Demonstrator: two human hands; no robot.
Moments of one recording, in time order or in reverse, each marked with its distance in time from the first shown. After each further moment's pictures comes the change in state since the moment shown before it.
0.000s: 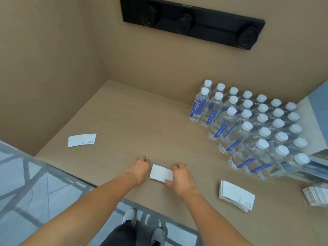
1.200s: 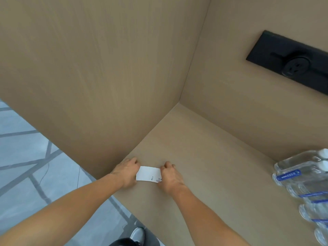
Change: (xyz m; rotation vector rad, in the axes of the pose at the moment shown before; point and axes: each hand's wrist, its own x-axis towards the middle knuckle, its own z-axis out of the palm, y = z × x) left_hand 0.014 -0.372 -0.063 -0.057 0.056 -0.166; right_hand 0.209 -0.342 0.034 -0.215 -0.194 -0.292
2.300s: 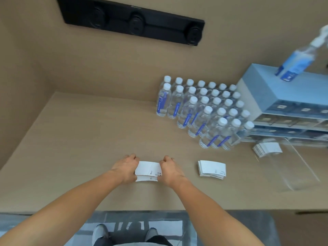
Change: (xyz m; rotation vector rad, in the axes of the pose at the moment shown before) left_hand -0.056 0.360 0.051 0.160 -0.041 0.540; right_hand -0.310 0.246 0.060 0.251 0.166 0.516
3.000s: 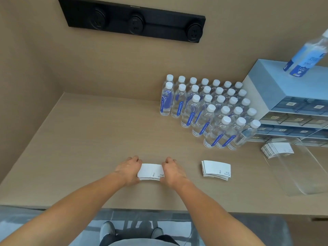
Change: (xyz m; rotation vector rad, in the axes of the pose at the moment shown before) left_hand -0.002 0.009 0.013 0.086 -0.006 -0.027; right_hand 0.002 0.012 0.011 -0.037 -0.015 -0.049
